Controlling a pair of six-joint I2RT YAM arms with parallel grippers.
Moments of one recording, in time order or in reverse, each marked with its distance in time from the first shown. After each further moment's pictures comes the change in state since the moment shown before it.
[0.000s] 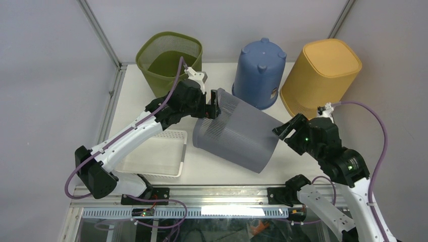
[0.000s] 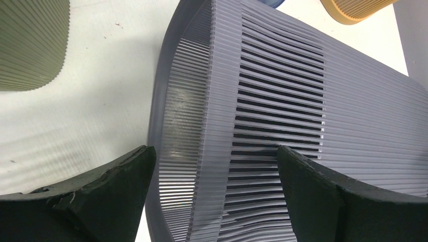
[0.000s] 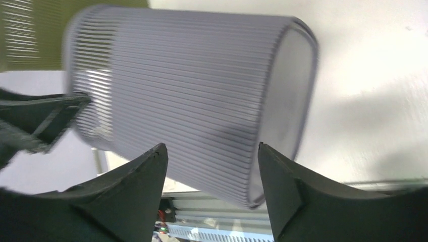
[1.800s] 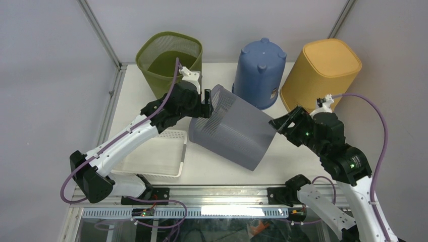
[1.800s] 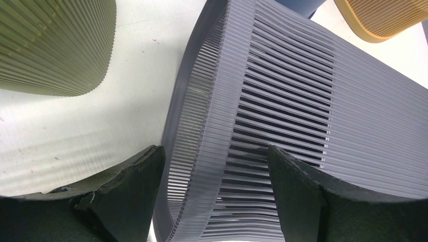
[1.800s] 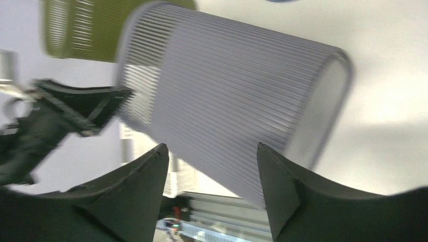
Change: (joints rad) left arm 0.001 -0.058 -0.039 0.012 -0.120 0.047; right arm 0.000 0.045 0.037 0.135 -0.089 -0.044
